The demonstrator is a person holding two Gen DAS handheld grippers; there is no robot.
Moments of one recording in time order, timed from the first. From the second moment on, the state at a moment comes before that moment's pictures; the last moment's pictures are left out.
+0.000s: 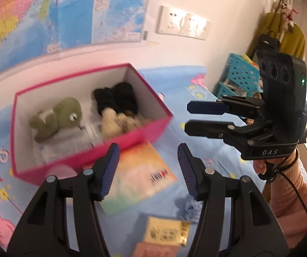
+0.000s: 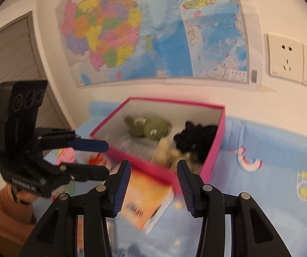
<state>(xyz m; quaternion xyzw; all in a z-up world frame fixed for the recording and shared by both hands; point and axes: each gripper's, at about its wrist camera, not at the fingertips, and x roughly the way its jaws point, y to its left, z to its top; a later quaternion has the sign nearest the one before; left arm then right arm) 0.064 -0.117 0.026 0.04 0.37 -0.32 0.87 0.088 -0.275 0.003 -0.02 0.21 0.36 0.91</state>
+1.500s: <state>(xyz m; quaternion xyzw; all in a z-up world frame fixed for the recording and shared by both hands) -0.004 -0.149 -0.063 0.05 0.46 -0.37 0.81 0.030 -0.299 -0.105 0.01 0.33 0.33 0.89</state>
